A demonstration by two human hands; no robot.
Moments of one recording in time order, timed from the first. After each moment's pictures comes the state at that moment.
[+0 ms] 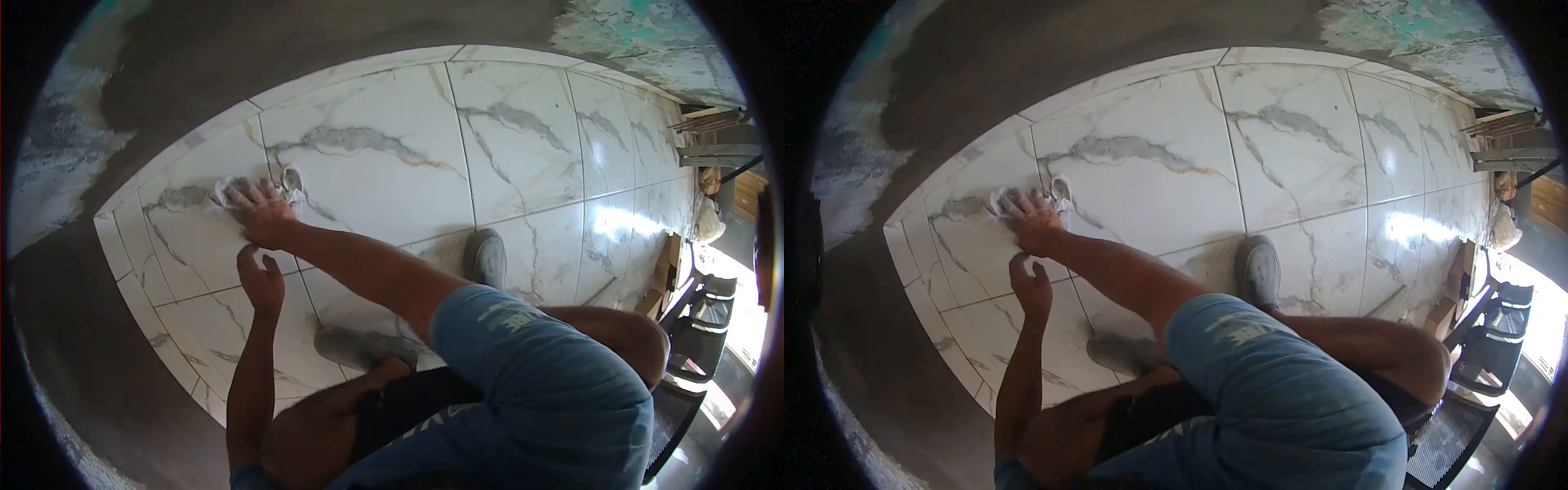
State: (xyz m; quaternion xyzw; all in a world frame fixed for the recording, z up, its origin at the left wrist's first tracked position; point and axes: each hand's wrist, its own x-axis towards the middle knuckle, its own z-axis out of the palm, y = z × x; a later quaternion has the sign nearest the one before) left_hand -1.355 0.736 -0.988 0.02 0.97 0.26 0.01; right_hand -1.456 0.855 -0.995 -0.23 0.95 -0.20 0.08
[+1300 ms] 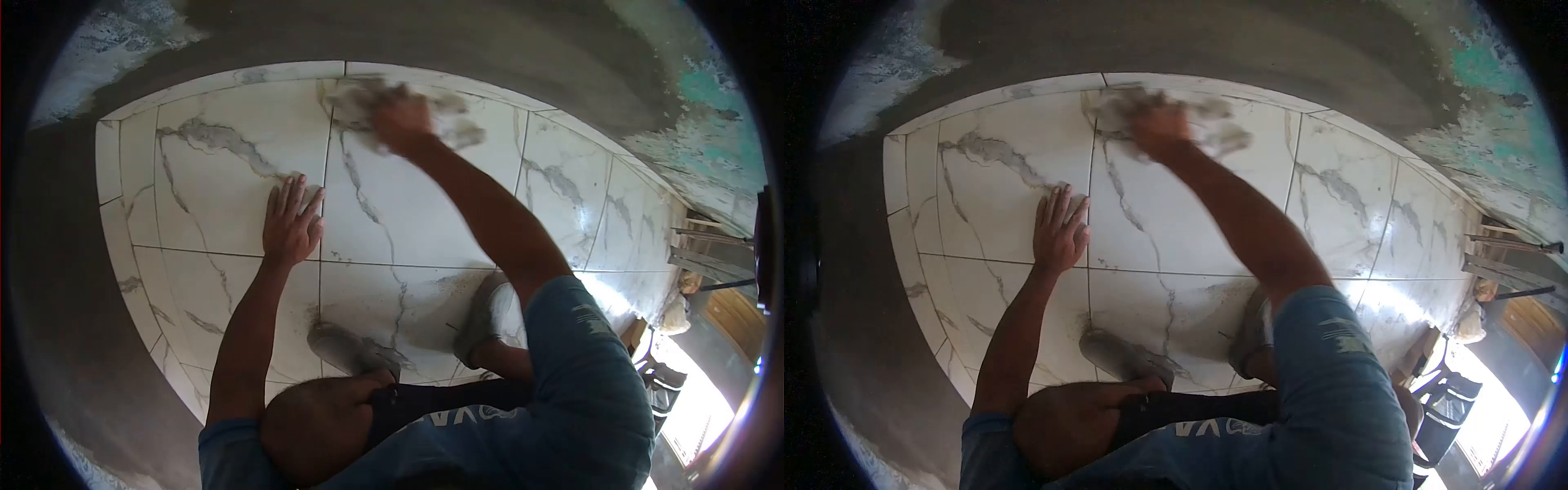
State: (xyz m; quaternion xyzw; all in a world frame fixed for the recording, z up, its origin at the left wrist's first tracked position) left_hand -1.399 0.731 -1.023 0.24 0.96 0.13 0.06; right_hand -1.554 0.977 -1.000 -0.21 0.97 0.05 0.11
